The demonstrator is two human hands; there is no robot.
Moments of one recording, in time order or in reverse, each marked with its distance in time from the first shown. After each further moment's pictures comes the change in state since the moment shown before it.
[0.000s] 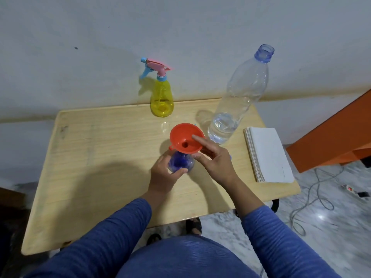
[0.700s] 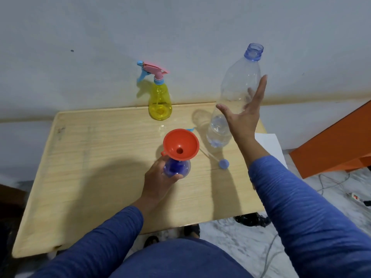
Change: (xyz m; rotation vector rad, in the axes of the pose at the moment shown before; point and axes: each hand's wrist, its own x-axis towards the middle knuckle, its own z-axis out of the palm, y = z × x) left_hand 0.003 0.010 -0.001 0.082 -0.052 -0.044; right_hand 0.106 -0.011 -0.081 -0.295 0.580 -0.192
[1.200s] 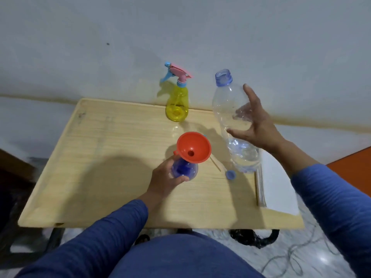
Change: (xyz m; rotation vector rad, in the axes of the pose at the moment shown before) left_hand -0.001 0.004 0.001 -0.073 0.037 -0.075; right_hand 0.027 -0.020 -0.026 -0.043 -0.739 -0.329
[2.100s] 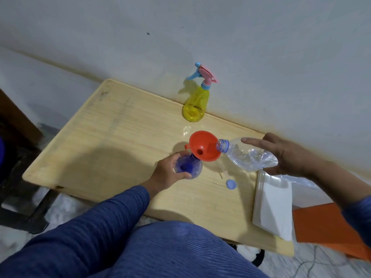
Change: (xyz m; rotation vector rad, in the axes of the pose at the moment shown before) left_hand -0.003 -0.007 0.005 -0.212 0.035 -0.071; right_hand -0.011 -0.007 -0.051 -0.589 -0.724 -0.151
